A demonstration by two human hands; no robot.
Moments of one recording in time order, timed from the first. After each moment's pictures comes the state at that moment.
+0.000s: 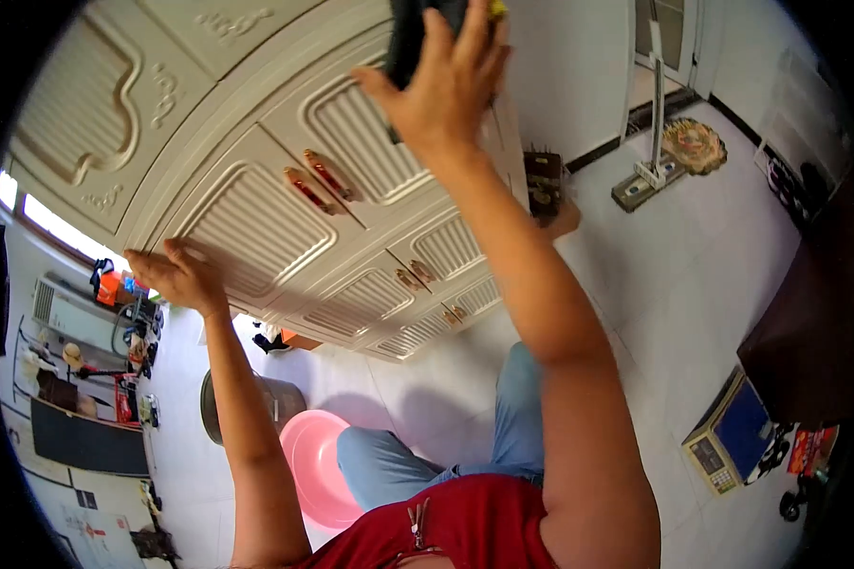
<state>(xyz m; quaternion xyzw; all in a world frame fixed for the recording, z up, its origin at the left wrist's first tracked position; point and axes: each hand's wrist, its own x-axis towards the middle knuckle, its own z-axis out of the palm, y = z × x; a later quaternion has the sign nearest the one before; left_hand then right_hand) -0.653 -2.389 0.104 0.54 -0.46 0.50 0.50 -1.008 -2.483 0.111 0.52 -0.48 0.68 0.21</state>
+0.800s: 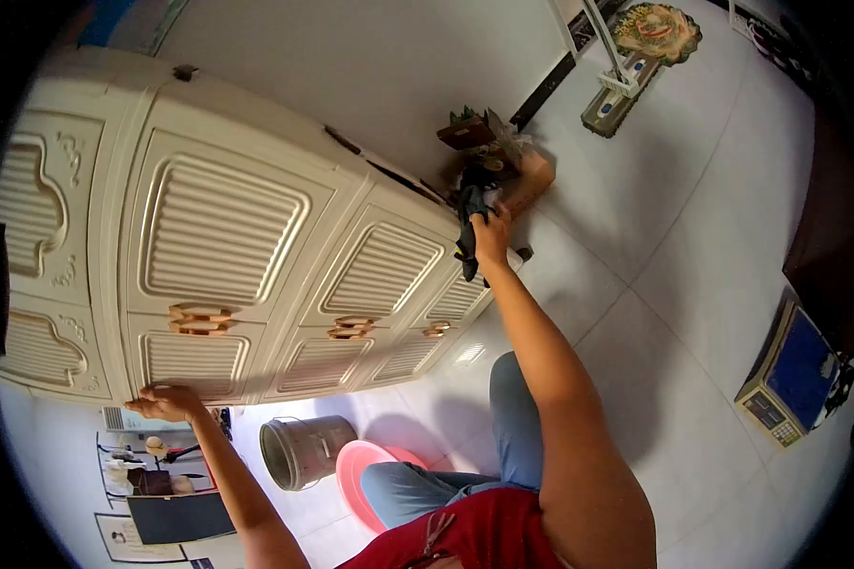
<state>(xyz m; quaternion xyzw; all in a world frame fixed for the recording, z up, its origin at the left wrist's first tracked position) -0.659 -2.394 0.105 0.57 -0.44 0.49 0.49 -1.084 -2.535 -0.307 0.23 -0.59 0.66 -0.41</state>
